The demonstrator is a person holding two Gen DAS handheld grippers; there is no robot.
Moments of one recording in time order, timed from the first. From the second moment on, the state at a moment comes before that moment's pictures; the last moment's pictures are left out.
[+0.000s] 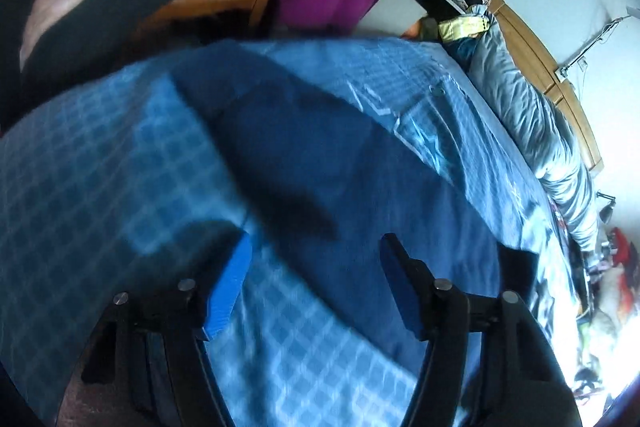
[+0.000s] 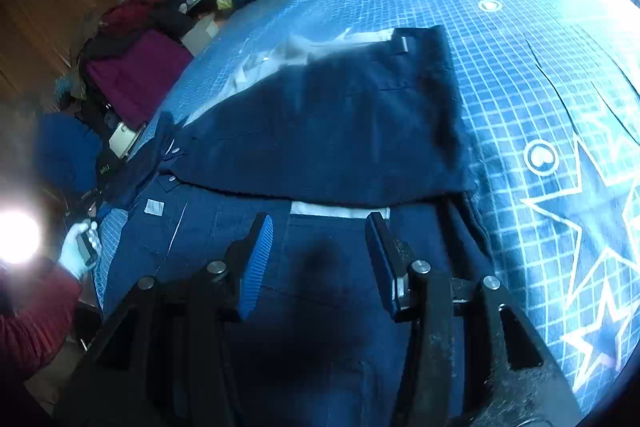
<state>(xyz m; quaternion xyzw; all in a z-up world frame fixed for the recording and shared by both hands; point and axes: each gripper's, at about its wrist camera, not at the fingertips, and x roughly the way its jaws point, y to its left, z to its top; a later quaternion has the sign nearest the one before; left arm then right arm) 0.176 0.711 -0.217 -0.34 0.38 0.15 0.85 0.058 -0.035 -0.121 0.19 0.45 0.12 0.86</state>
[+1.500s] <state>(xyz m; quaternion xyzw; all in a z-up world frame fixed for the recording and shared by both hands) 0.156 0.484 -0.202 -0.27 0.38 -0.07 0.88 0.174 -0.027 -0.143 0.26 0.45 0.20 0.83</state>
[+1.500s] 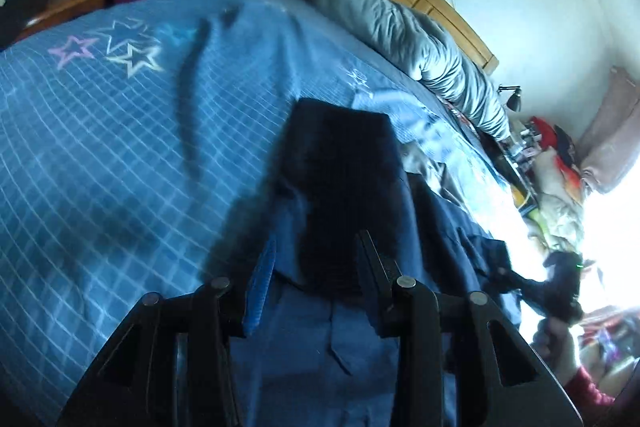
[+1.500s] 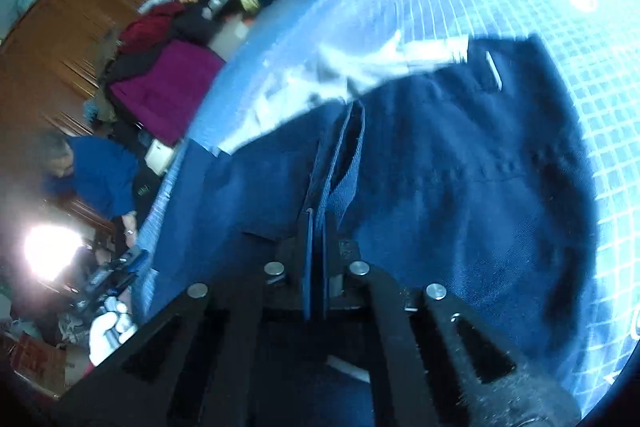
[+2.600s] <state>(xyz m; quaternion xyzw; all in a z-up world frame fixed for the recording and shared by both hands) 0.275 0.358 -0.191 -0.12 0.45 -0.12 0.88 0.145 -0.029 -0.119 0.19 0.42 0.20 0.87</state>
